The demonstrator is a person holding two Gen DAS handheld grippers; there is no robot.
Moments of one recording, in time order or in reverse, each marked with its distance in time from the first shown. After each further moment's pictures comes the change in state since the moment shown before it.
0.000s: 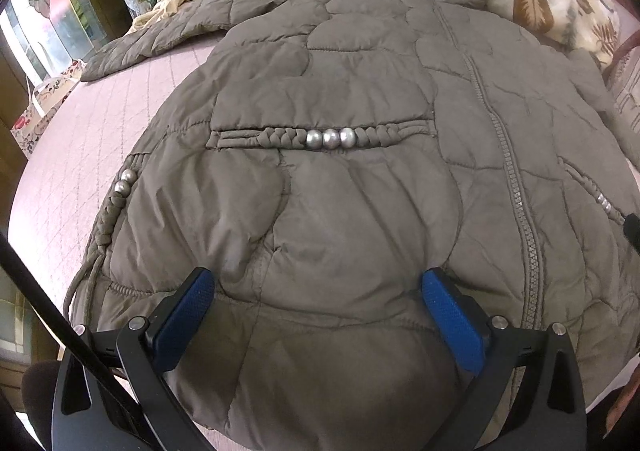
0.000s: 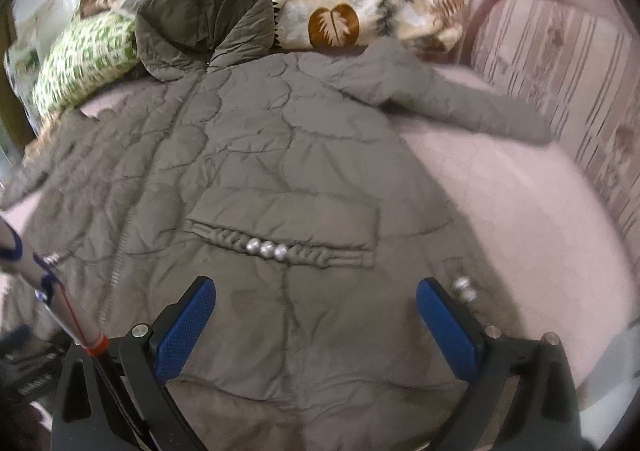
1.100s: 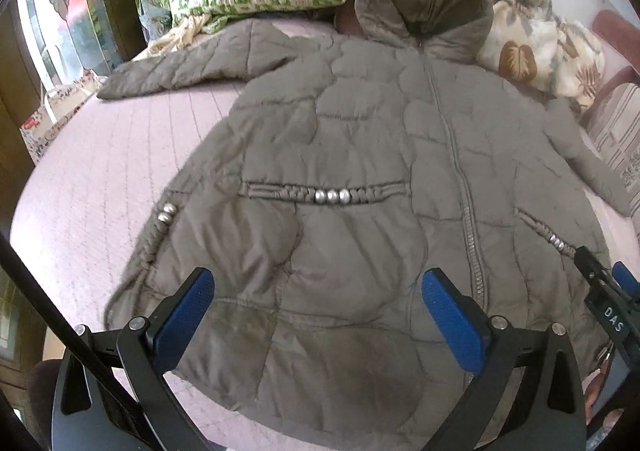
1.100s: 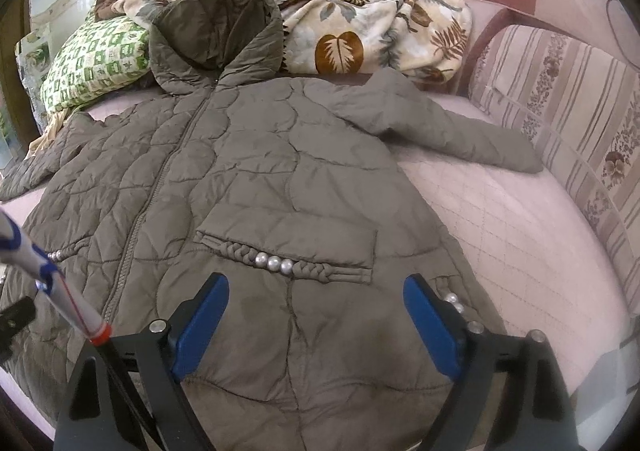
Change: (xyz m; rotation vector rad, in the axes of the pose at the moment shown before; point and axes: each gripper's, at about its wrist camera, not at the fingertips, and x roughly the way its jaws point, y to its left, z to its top) left arm -0.057 0.010 0.012 -0.058 -0.127 -0.037; right arm -0.013 0.004 -0.003 -0.002 -0.065 0.014
